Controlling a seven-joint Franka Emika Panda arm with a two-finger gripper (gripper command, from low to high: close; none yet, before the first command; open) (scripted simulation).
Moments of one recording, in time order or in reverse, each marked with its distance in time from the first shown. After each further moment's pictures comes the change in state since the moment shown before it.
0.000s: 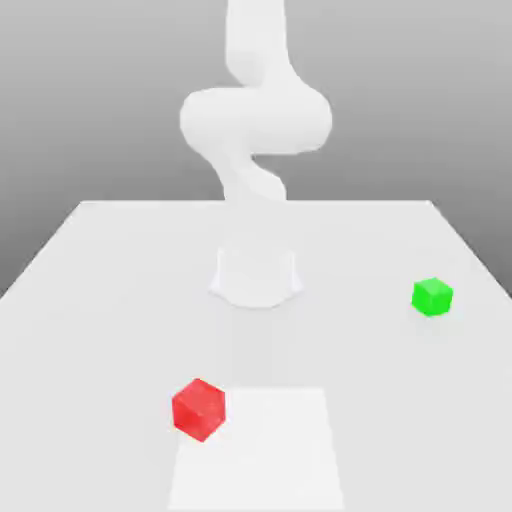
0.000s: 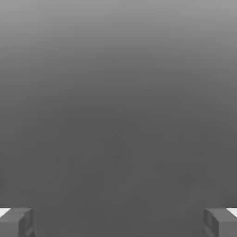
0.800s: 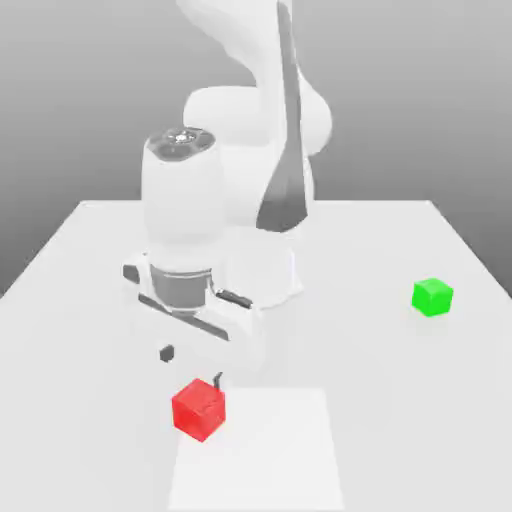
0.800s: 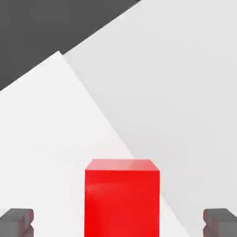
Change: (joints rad) arm -0.236 0.770 0.042 -0.433 0.024 0.494 0.354
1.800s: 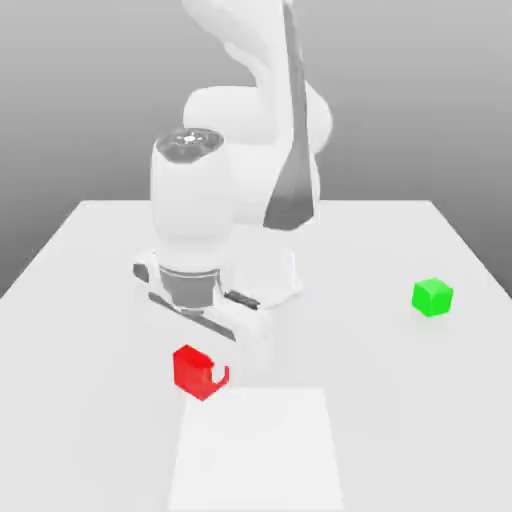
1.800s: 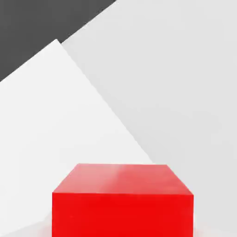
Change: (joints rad) arm 0.066 -0.155 0.107 -0.017 0.000 -0.142 0.234
